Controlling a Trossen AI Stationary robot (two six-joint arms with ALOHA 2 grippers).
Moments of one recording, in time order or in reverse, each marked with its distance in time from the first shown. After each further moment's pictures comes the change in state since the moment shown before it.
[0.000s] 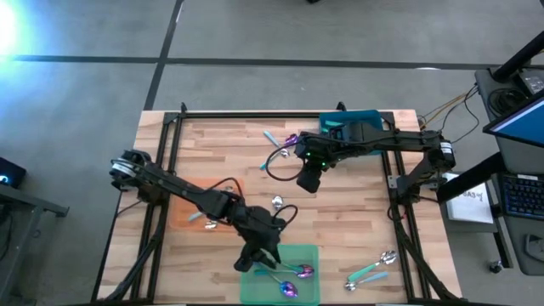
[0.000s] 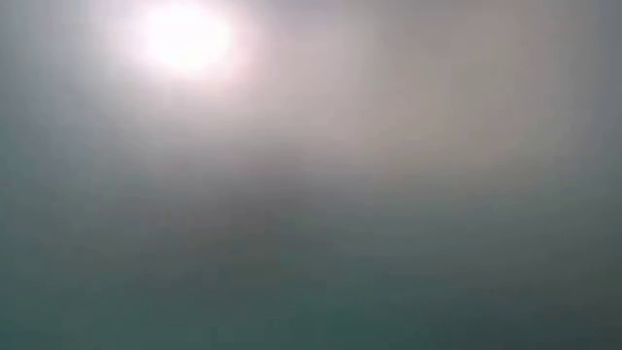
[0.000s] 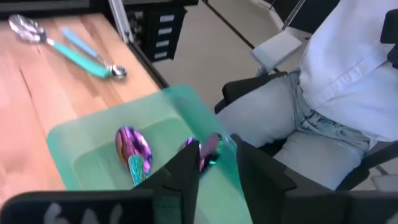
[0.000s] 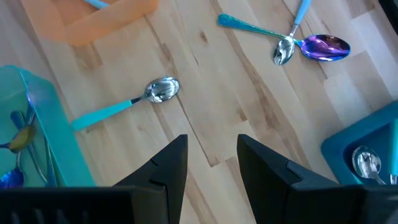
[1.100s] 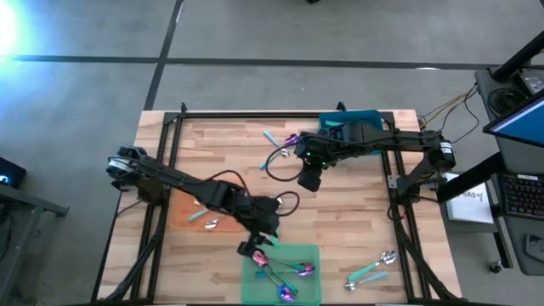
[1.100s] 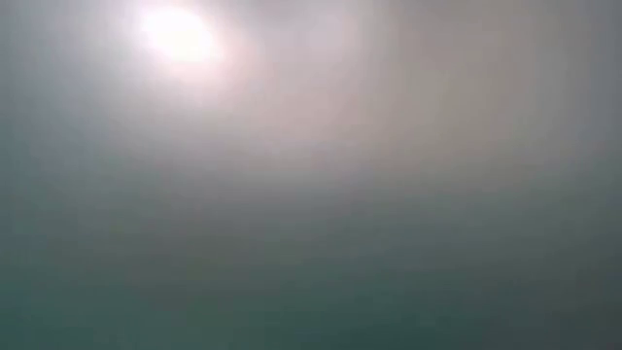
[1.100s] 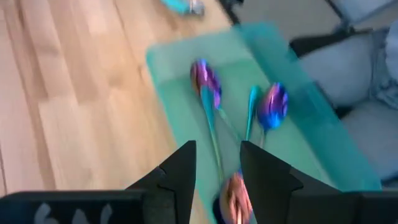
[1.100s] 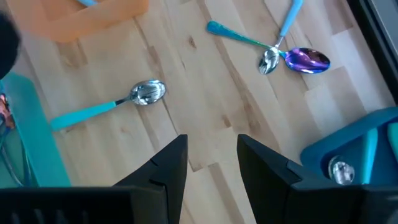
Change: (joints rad) left arm 0.071 -0.045 0.017 -0.298 -0.196 0.069; right arm -0.001 0.000 0.000 0.000 0.054 -0.072
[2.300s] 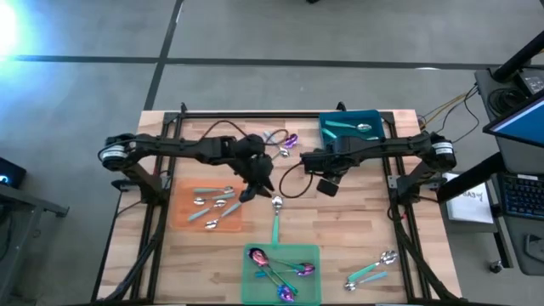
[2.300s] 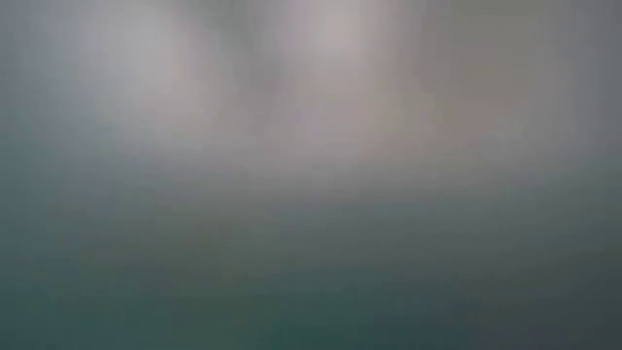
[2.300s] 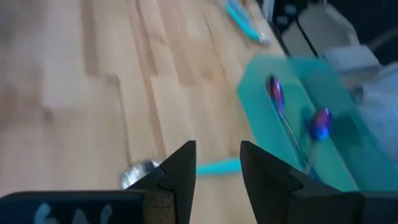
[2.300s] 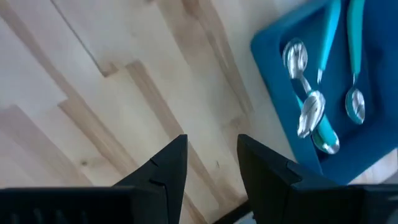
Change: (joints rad) left arm 0.457 -0.112 -0.207 0.109 0.333 0.072; right arm -0.004 -0.008 -0.276 -0.208 0.118 0.100
